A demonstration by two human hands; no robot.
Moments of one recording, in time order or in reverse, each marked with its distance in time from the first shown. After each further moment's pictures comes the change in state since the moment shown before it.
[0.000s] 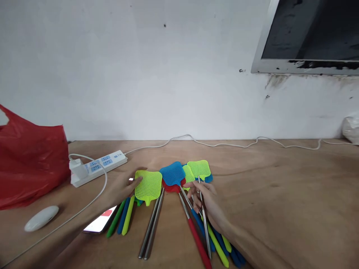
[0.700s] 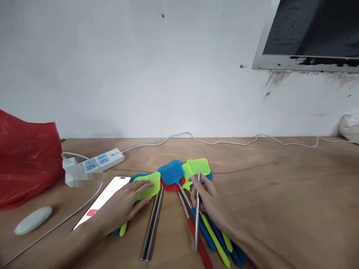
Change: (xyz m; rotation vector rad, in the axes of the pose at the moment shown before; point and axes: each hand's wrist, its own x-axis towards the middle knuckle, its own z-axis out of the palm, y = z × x) left_hand -0.026 0.000 0.021 0.650 -0.140 0.391; right_hand 0.001 0.005 -0.004 -0.298 0.005 -0.084
